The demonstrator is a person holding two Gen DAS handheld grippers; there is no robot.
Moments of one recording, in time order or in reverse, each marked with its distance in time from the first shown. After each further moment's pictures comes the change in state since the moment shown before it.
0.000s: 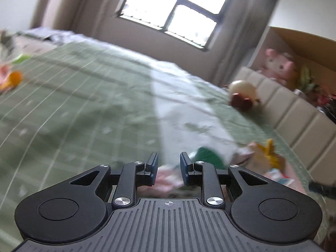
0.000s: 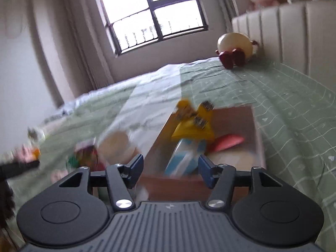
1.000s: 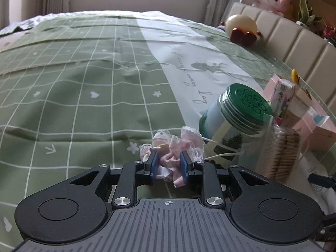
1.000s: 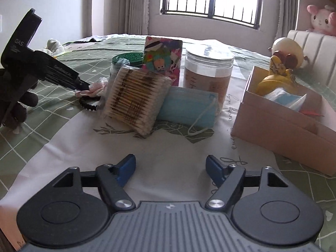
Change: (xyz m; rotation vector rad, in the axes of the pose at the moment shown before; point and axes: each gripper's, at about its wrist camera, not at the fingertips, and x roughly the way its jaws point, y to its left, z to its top) left arm 0.095 0.006 -0.017 0.247 0.297 0.004; right arm 0.057 0.115 -0.096 -0.355 0.124 0.021
